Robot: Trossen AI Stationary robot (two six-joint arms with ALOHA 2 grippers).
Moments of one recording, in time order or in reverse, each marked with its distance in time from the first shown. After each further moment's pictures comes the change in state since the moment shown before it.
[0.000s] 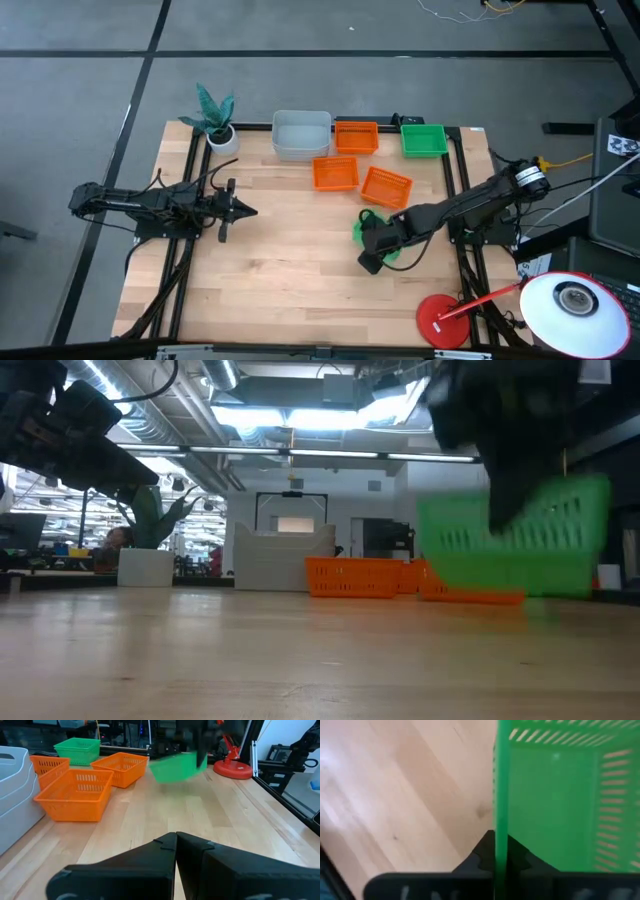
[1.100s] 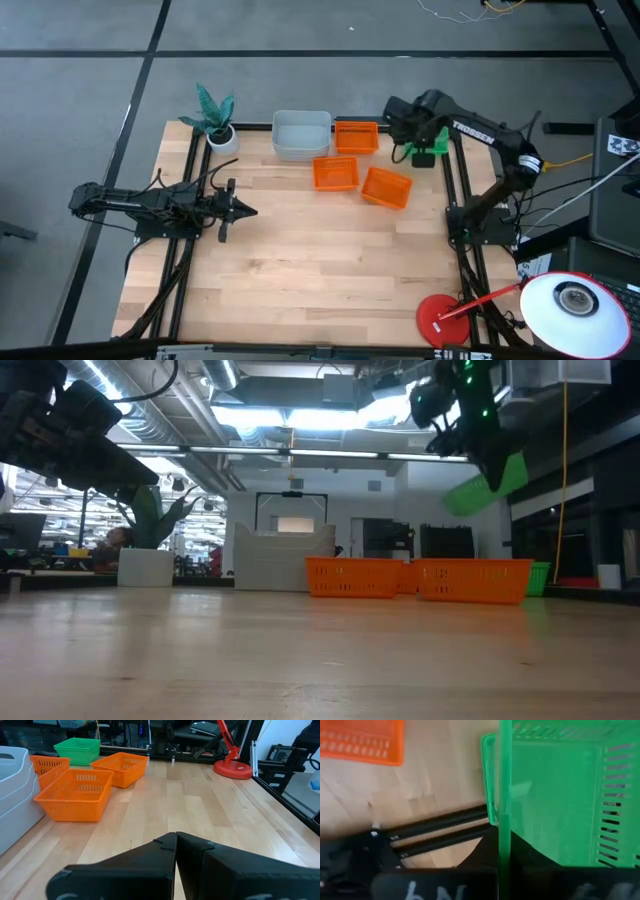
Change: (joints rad) left arm 0.000 0.000 0.000 0.000 0.000 0.000; right arm -0.933 0.041 0.479 -0.877 0.343 -1.464
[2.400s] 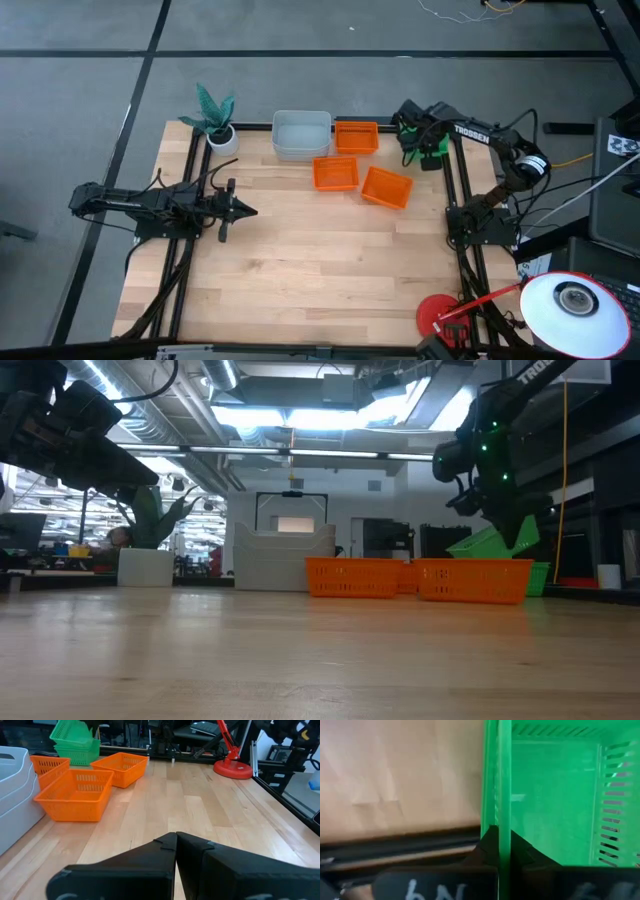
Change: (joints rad) left arm 0.000 0.000 0.000 0.000 0.000 0.000; right arm -0.248 -0.040 -0.417 0.485 -0.024 -0.401
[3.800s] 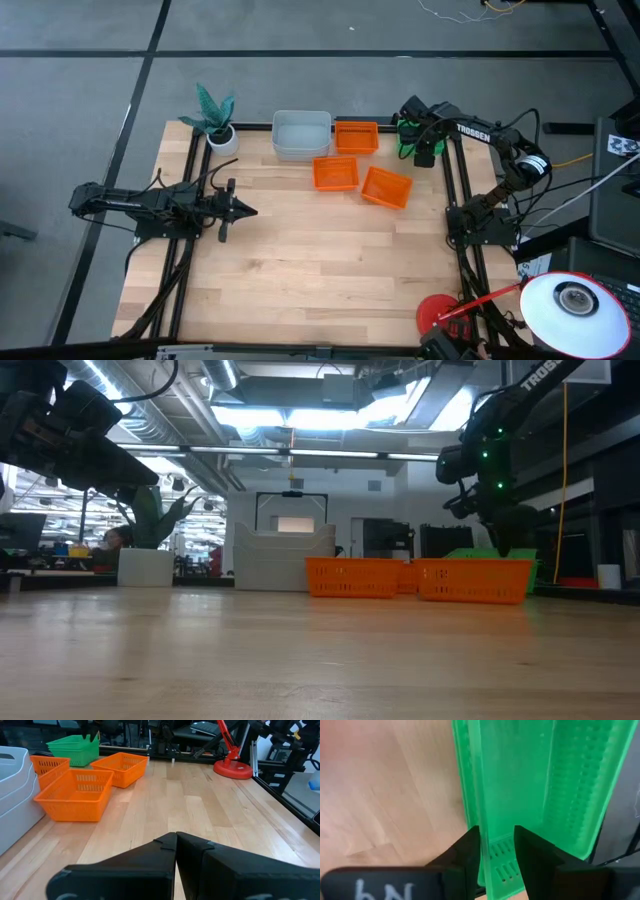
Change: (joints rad) left arm 0.000 0.000 0.000 0.000 0.000 0.000; right arm -0.064 0.000 -0.033 0.134 -0.071 0.137
